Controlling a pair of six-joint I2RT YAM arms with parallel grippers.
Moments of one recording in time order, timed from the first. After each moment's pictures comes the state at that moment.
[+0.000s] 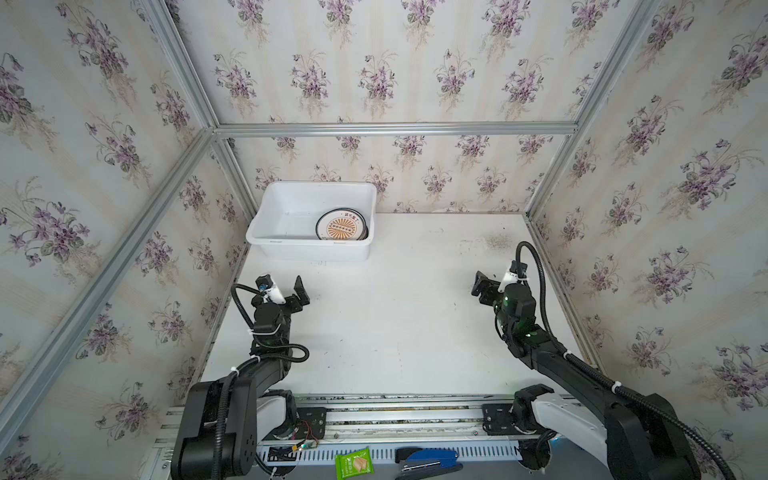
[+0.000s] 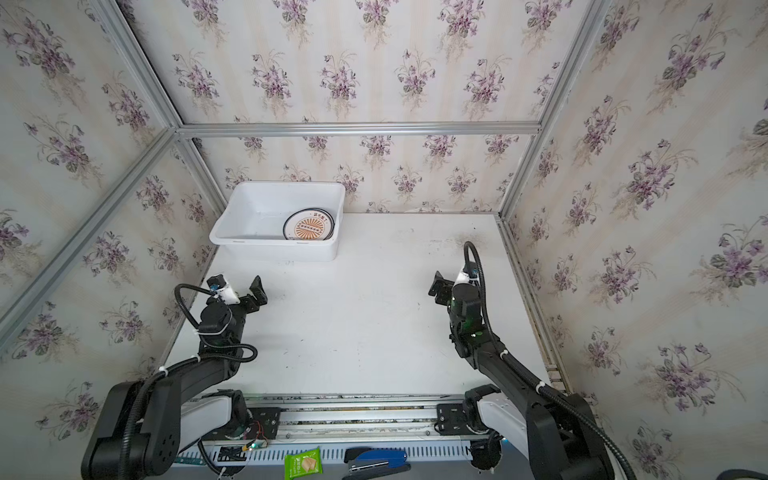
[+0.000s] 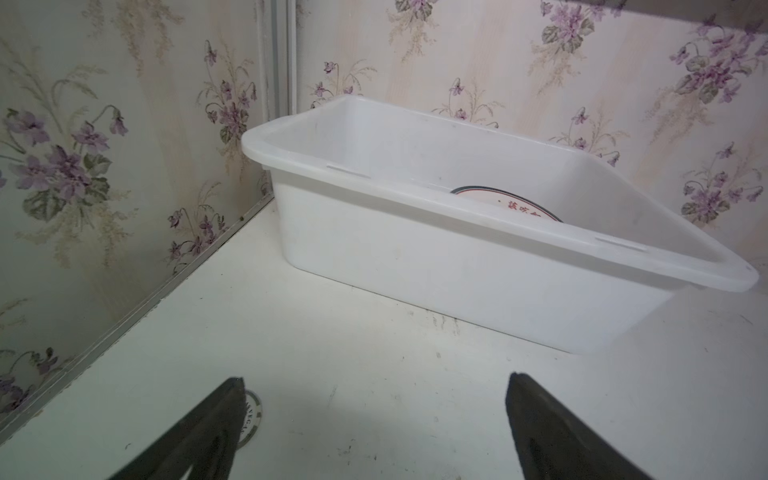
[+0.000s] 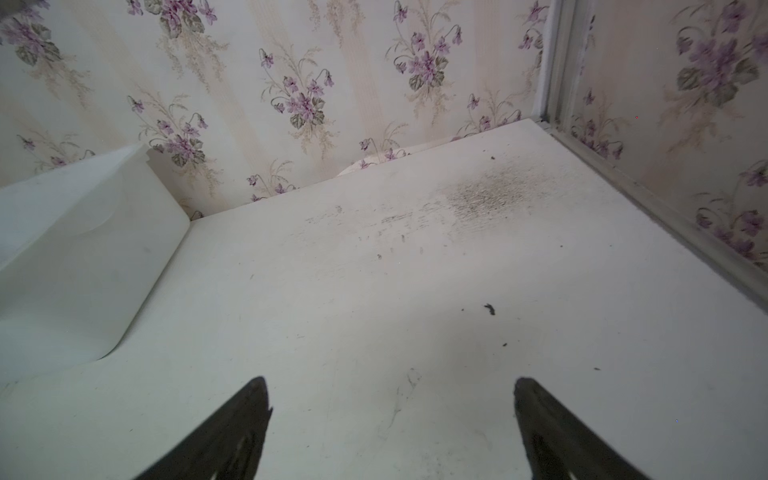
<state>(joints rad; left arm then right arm) 0.08 1.19 0.15 0.90 -0.07 -0.14 0.25 1.00 0.36 0.32 0.35 0.34</state>
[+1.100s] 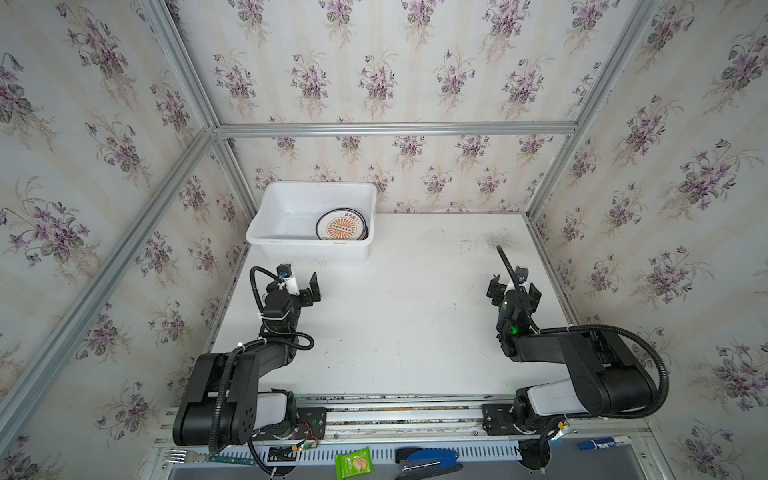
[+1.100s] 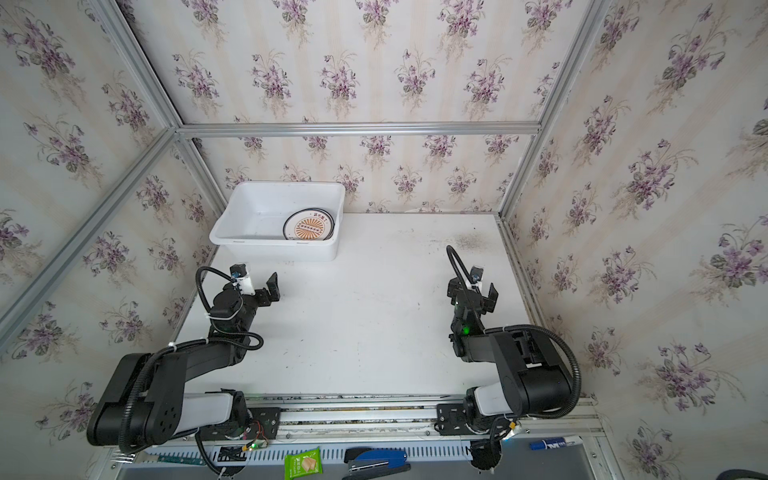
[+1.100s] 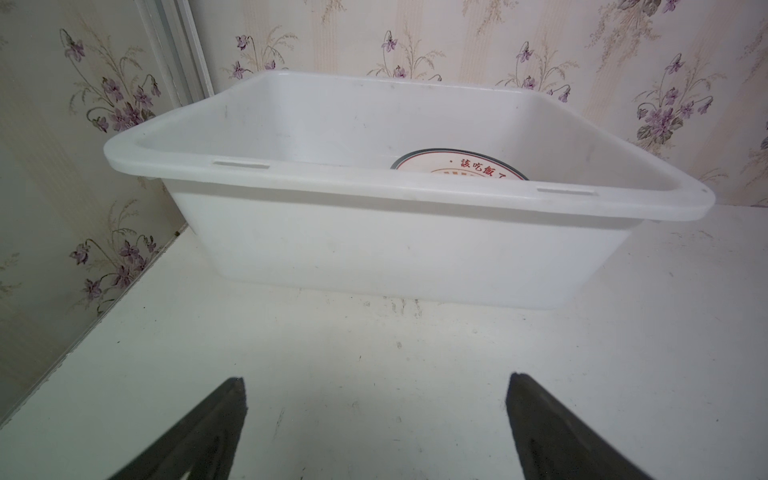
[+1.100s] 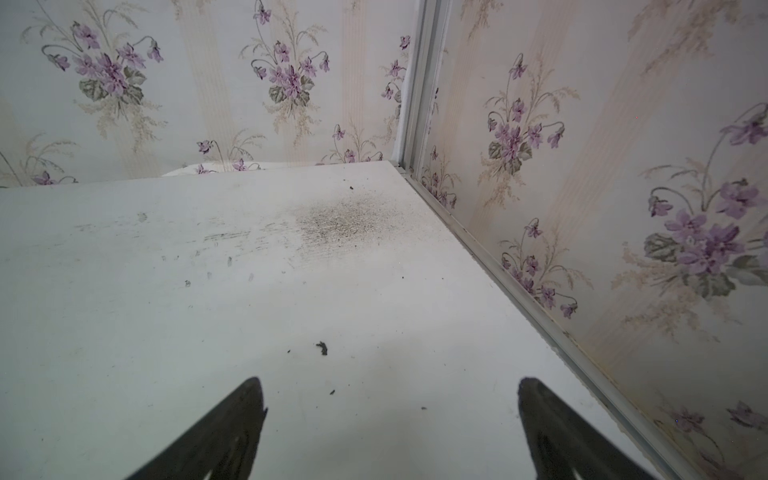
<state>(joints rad) 0.01 1.32 0.26 0.86 -0.04 -0.04 0.12 1.44 0.24 0.95 0.53 0.02</state>
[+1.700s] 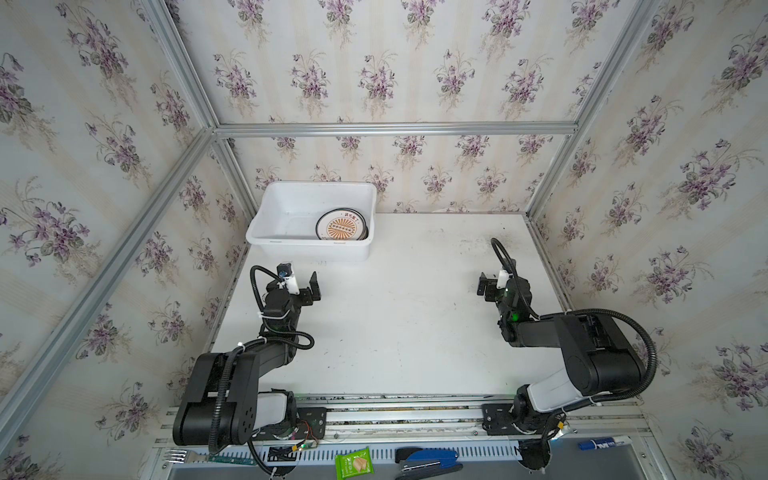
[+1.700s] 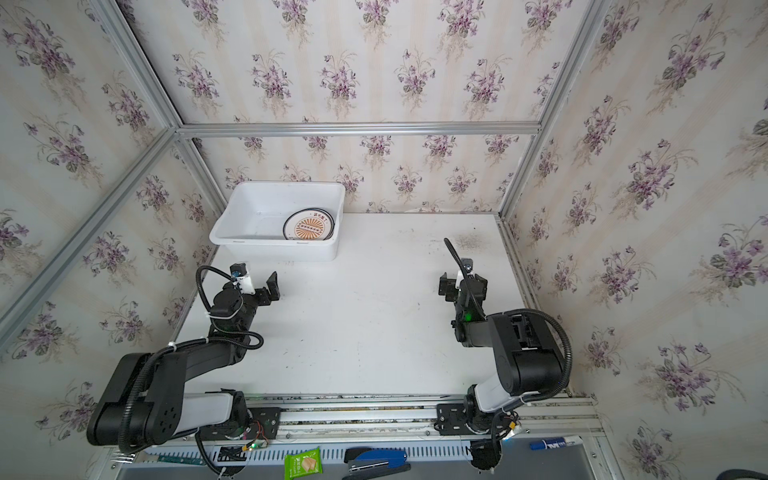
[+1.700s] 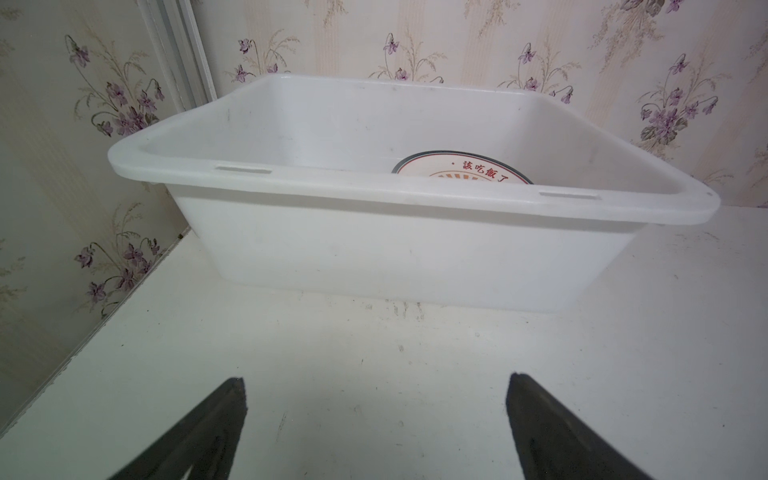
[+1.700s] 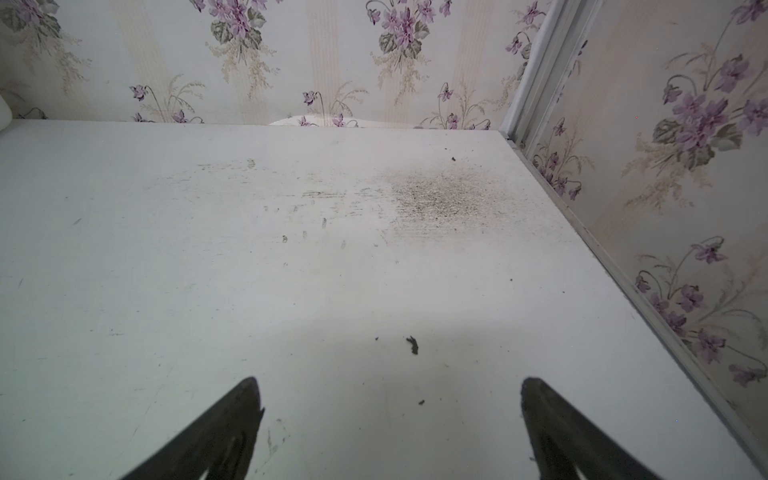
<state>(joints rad) 0.01 1.32 0.28 0.85 -0.03 -0.02 0.04 1.54 0.36 0.83 0.19 -0.01</state>
